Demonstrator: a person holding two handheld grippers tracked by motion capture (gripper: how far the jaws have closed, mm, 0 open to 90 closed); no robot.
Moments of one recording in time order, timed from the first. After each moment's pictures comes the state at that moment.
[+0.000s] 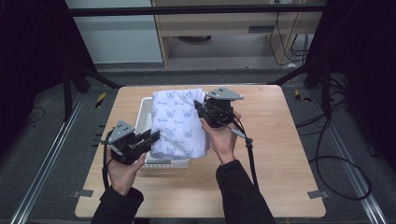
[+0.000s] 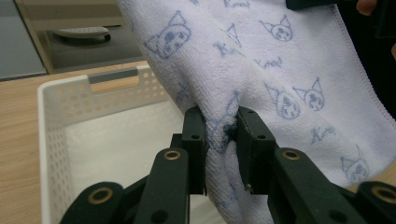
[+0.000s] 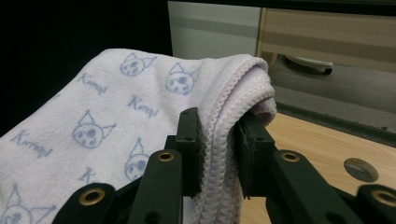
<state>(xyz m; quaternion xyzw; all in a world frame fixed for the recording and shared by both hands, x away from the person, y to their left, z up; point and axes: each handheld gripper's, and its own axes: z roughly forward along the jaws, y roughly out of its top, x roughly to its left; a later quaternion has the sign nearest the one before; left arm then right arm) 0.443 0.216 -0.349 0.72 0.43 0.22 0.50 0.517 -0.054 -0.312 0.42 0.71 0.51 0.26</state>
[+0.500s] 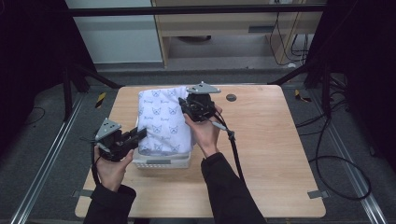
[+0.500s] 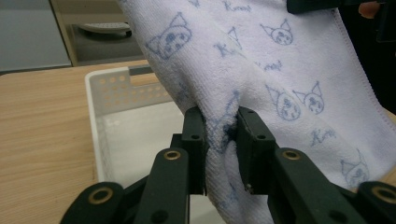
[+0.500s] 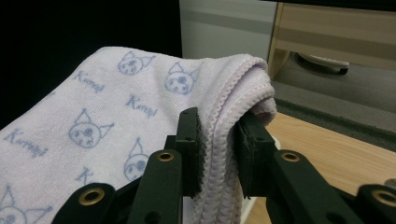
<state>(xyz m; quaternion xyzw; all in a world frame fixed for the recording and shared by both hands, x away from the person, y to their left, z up) 0.452 0.251 -0.354 0.70 0.46 0.23 0.49 0.543 -0.010 -0.318 0.40 0.72 0.50 0.25</state>
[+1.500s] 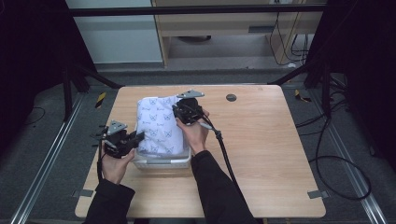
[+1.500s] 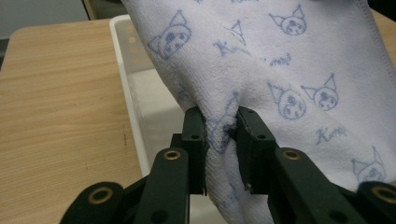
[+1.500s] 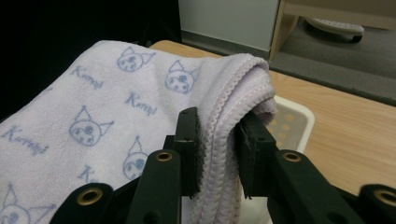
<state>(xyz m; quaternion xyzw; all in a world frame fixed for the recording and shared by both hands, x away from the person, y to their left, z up) 0.489 0.260 -0.401 0.73 0.49 0.24 0.41 0.584 0.021 -0.380 0.43 0.74 0.47 0.22</state>
